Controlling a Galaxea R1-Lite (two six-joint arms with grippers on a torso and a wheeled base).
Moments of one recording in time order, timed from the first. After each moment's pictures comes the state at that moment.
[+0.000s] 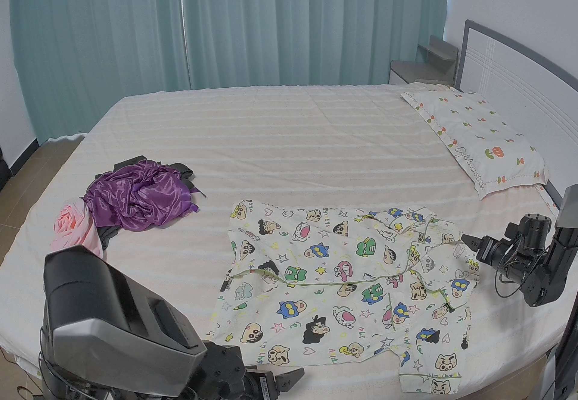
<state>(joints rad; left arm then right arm) -0.88 2.32 -0.11 -1.55 0.11 -0.81 -0.16 2.19 -0.39 -1.36 0.16 0.33</state>
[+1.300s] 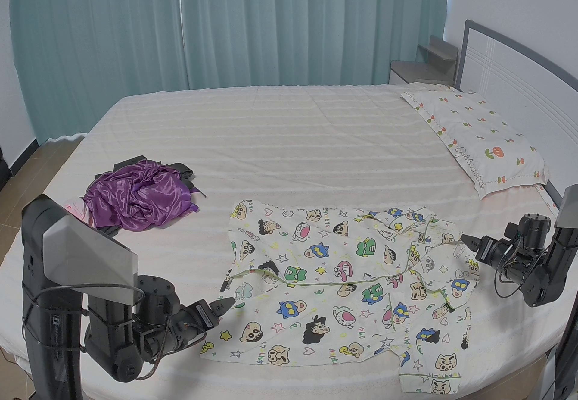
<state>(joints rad) -0.41 2.37 -0.21 -1.55 0.00 -0.81 -0.16 2.19 -0.39 -1.36 0.16 0.33</state>
